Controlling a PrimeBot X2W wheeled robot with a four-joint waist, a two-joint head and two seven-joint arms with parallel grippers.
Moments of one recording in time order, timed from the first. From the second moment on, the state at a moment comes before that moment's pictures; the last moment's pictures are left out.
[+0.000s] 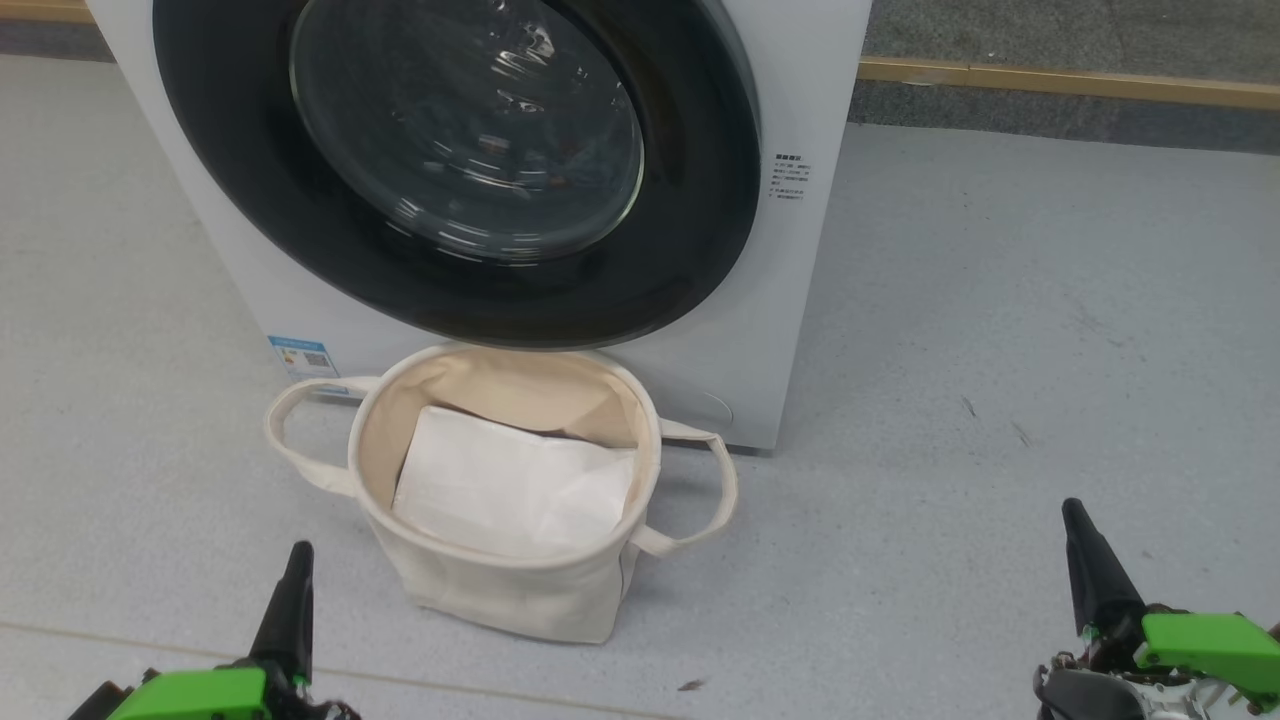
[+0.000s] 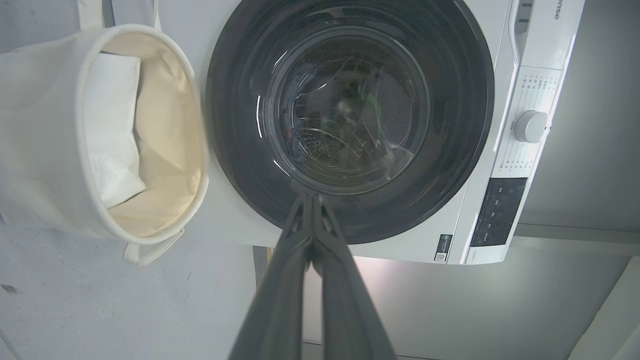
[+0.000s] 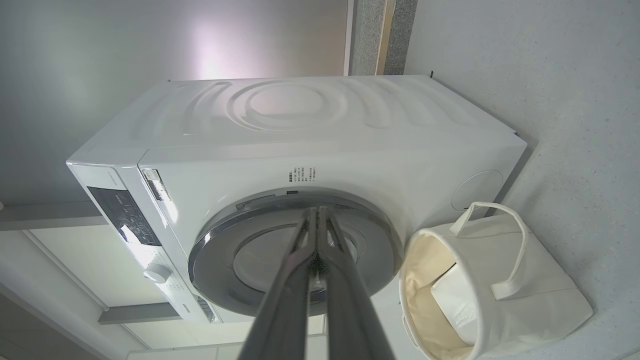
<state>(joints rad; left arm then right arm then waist) -0.08 0.04 0.08 0.28 -1.61 -0.12 0.10 -0.08 -0.04 -0.13 0.28 1.60 0.13 0.10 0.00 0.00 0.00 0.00</state>
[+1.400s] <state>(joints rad) -0.08 0.04 0.08 0.28 -1.61 -0.12 0.10 -0.08 -0.04 -0.13 0.28 1.60 0.13 0.10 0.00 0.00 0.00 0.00</state>
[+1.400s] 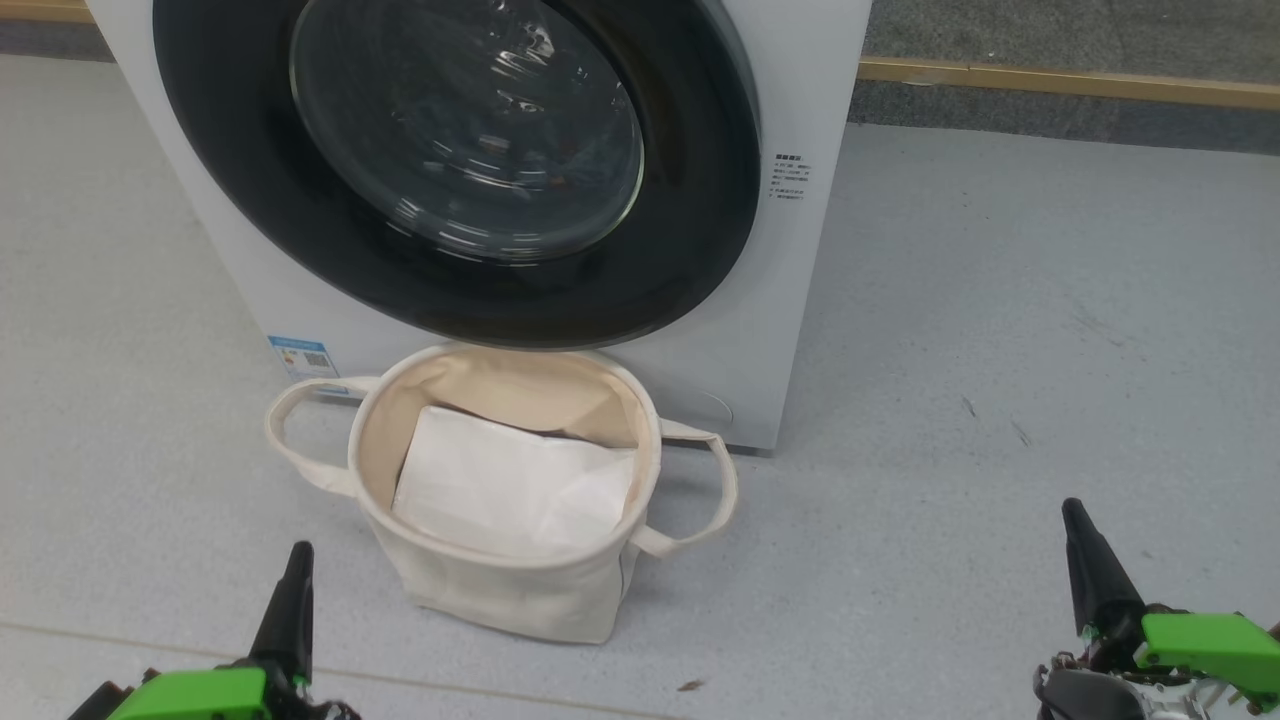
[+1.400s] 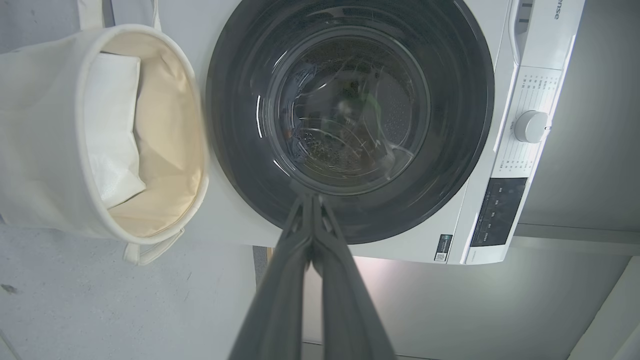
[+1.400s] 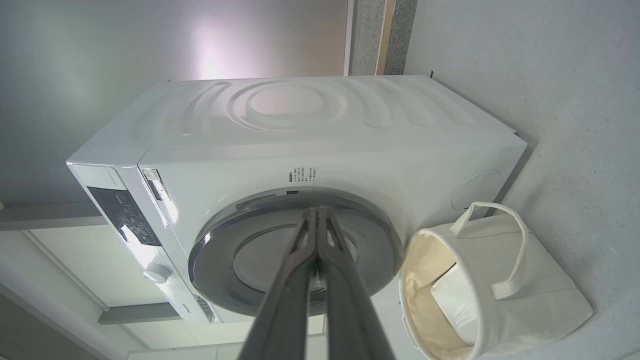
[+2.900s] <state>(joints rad) -0.02 0.04 0.08 0.38 -1.59 -0.11 0.07 -0.03 -0.04 -0.11 0.39 1.60 0.13 0.08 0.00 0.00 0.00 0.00</state>
